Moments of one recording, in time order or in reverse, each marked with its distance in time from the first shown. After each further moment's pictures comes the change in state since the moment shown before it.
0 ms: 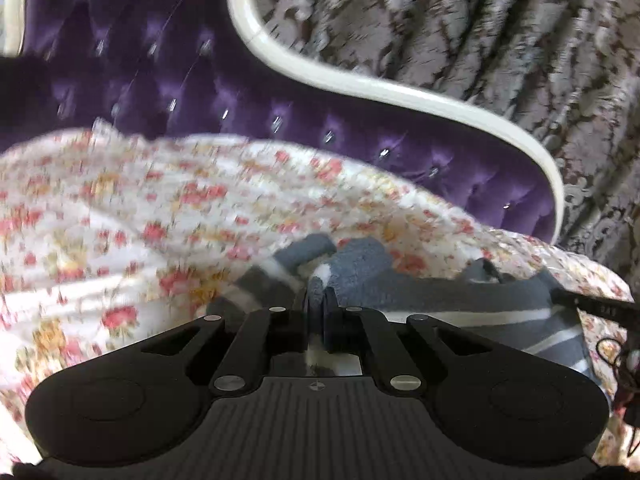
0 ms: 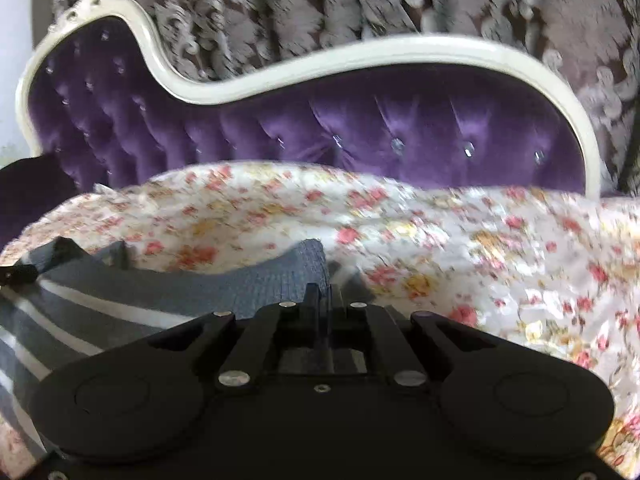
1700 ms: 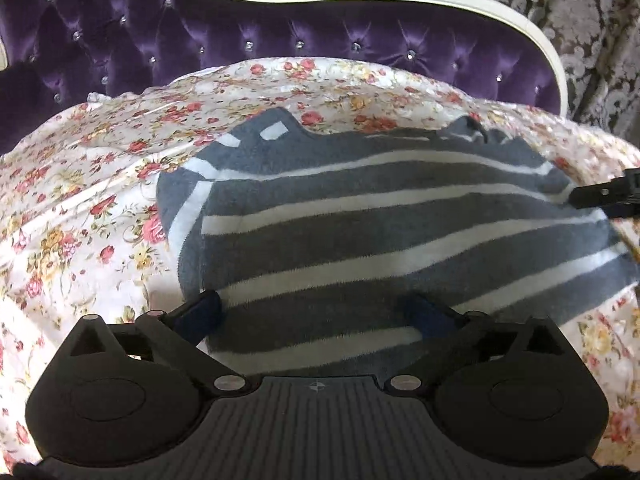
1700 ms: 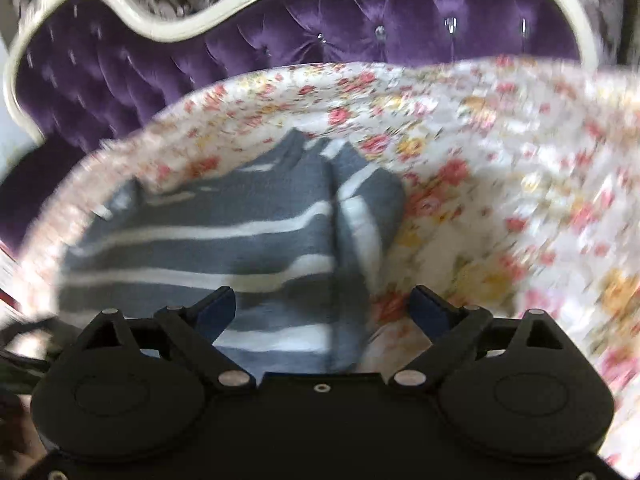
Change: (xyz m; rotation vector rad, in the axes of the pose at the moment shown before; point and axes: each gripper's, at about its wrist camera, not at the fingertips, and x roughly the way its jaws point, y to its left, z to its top) left arm -0.019 -0.070 -0.075 0.202 0.186 0.143; right arm -0.021 -0.024 -0.029 0.215 0.280 0.133
